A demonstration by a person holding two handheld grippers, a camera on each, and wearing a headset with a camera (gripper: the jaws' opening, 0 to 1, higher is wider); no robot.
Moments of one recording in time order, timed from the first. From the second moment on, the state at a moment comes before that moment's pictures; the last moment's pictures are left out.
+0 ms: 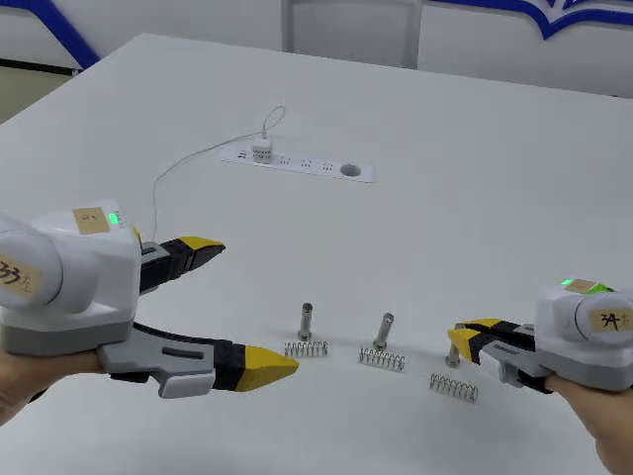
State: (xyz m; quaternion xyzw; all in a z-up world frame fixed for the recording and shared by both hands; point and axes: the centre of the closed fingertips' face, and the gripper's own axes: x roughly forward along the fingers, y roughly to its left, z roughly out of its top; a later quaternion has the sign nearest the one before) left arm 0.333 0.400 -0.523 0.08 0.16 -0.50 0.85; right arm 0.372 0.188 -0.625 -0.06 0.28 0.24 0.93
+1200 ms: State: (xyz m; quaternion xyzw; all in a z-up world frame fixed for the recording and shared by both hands) left arm 0.332 0.395 -0.521 0.06 0.16 -0.49 0.85; right arm 0.341 0.167 -0.622 -0.13 0.29 0.29 0.90
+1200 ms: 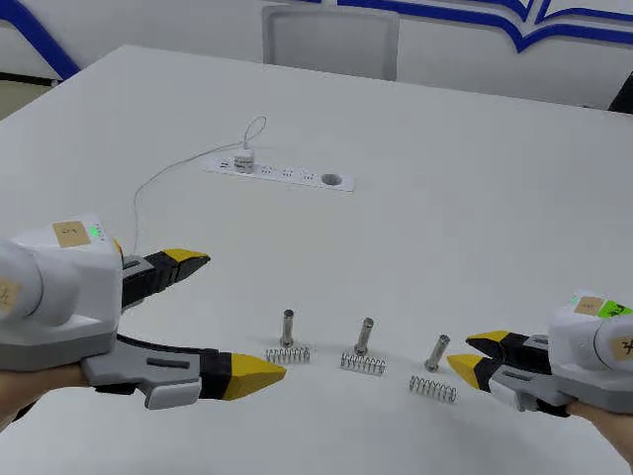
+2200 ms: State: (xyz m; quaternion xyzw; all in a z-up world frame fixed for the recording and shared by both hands) left arm 0.336 0.399 -0.541 0.06 0.19 -0.49 0.85; right arm 0.322 0.191 -0.673 -0.14 0.36 0.41 0.83
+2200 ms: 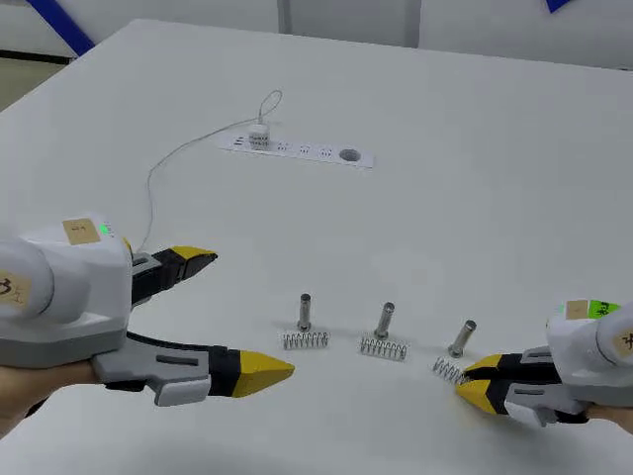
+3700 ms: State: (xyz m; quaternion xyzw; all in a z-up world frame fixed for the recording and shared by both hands) left arm 0.305 0.336 -0.513 0.11 0.13 -0.58 0.79; right arm 0.288 0.244 -0.533 -0.30 0.24 0.49 0.78
